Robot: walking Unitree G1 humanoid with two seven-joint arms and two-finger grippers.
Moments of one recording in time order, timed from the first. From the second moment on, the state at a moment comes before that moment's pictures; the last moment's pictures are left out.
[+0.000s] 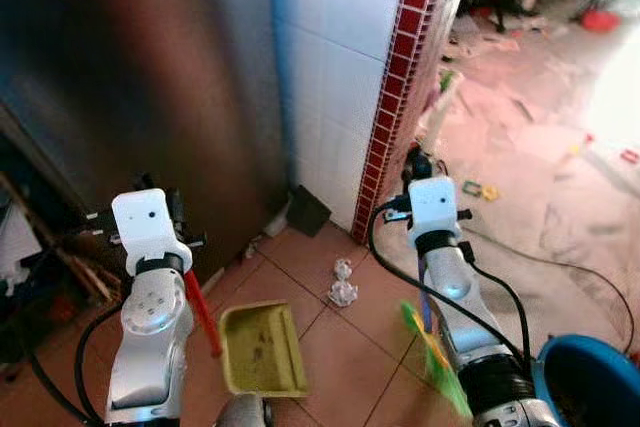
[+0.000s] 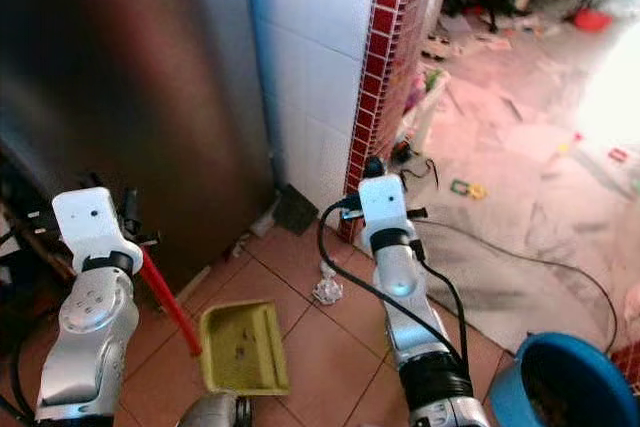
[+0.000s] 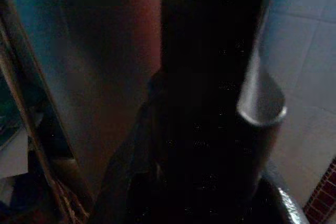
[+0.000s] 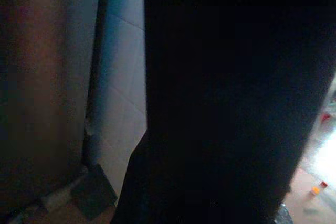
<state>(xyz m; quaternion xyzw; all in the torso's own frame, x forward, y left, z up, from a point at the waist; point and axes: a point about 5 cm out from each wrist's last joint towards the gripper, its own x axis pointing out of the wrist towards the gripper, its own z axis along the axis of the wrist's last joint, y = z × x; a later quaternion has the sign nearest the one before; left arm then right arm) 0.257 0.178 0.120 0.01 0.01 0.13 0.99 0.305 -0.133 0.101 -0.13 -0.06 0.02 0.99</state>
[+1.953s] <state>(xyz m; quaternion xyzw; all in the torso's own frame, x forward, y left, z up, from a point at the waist) 0.268 0.177 0.123 0.04 -0.01 0.12 0.99 0.315 -0.146 0.113 -0.13 -0.08 0.01 0.99</state>
